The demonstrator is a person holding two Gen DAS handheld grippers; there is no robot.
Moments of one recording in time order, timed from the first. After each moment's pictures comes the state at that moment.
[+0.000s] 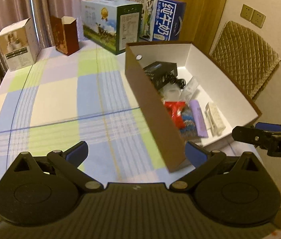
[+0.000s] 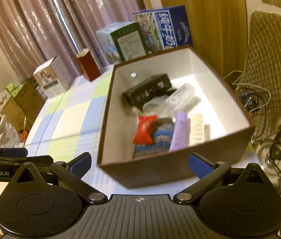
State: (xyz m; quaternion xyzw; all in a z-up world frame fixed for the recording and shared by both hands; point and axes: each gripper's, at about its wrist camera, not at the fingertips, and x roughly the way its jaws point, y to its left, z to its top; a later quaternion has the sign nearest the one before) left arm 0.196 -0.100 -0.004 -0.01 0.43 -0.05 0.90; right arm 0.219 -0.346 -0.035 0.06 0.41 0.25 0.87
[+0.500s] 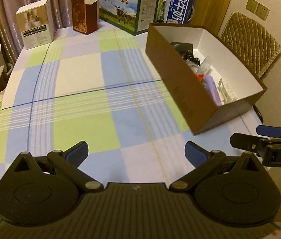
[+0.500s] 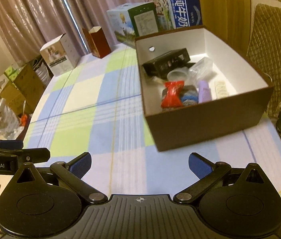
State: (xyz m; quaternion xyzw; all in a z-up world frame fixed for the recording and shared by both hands) left arm 0.137 -0.027 -0.016 -0.02 0.46 -0.05 0.88; right arm 0.148 -0.284 -0.049 0.04 0.44 0.23 0.86
